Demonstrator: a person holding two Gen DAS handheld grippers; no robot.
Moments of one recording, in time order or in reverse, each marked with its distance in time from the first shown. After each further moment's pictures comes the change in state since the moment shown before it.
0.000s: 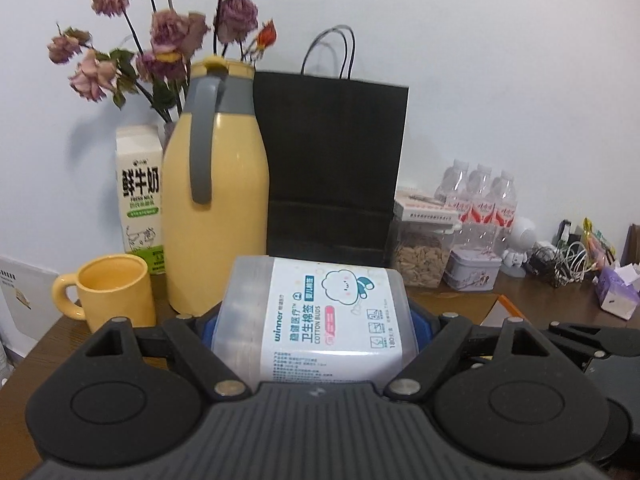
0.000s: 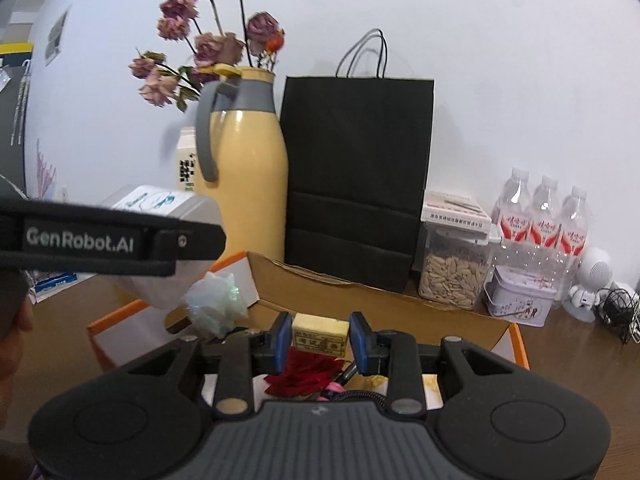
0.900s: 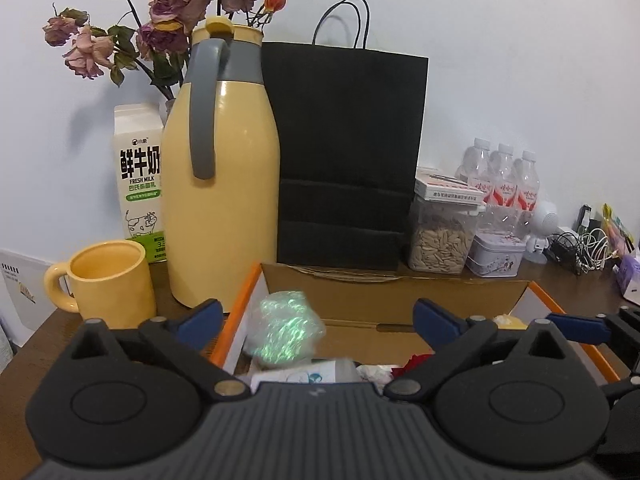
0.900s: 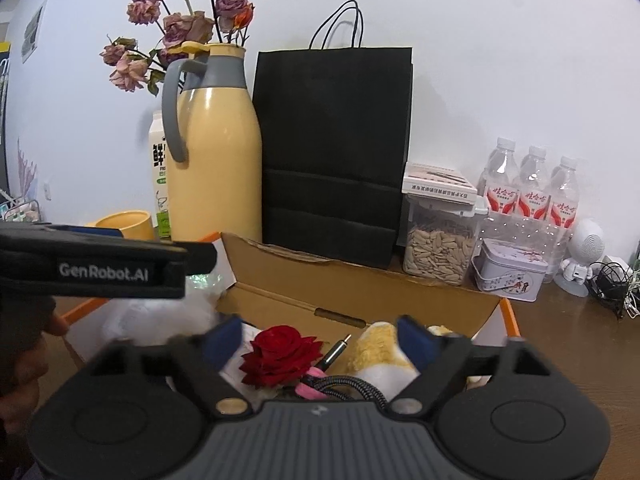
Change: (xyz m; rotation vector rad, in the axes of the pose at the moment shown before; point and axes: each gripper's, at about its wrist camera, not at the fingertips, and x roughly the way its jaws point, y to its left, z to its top) left arm 0.030 0.005 -0.008 0.003 0.033 0.042; right arm 0.014 -0.013 -0.006 0.042 0.056 -0.043
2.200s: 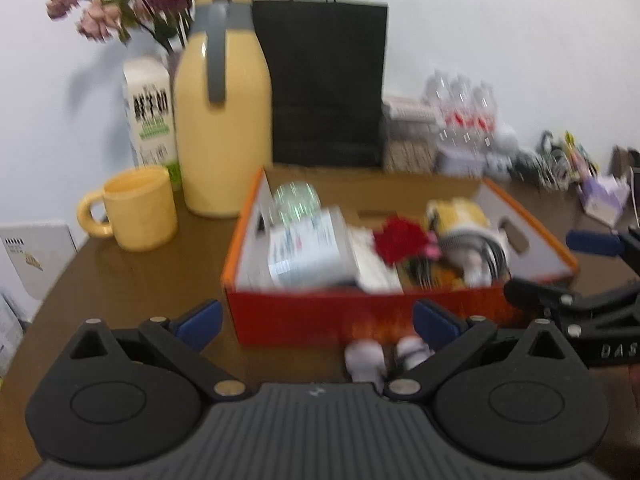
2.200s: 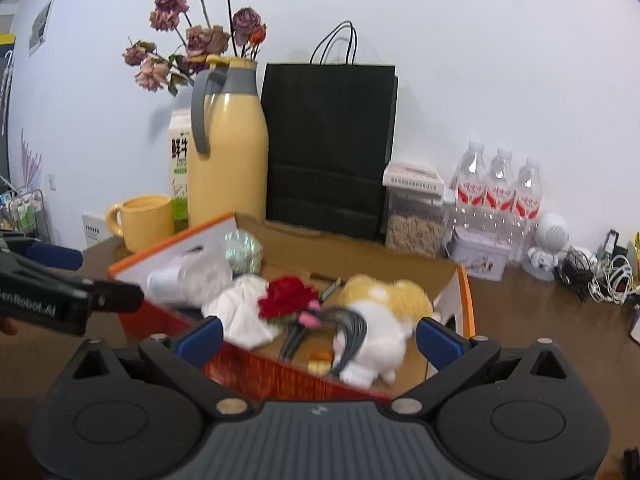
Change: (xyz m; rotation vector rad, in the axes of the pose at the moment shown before) left arm -0.090 0.014 -0.048 0.084 0.211 -0.073; right arm -0.087 0.008 -0.038 -0.022 0.008 -0.026
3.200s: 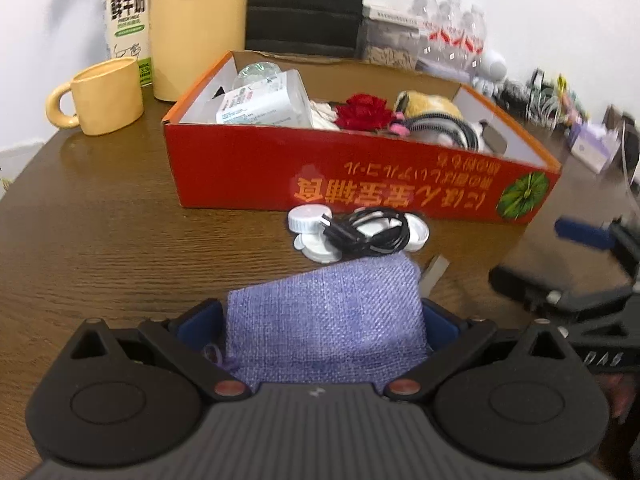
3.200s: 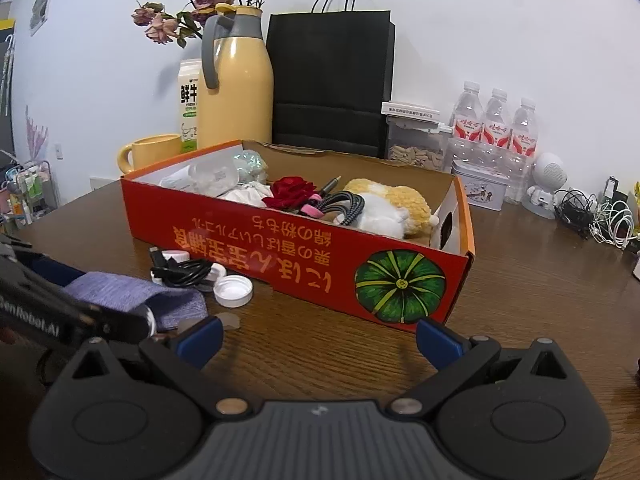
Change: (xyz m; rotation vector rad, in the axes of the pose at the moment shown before) left arm 0.013 -0.022 -0.055 -0.077 0.197 -0.062; right arm -0.017 -0.005 -0.069 0.011 0.096 0.028
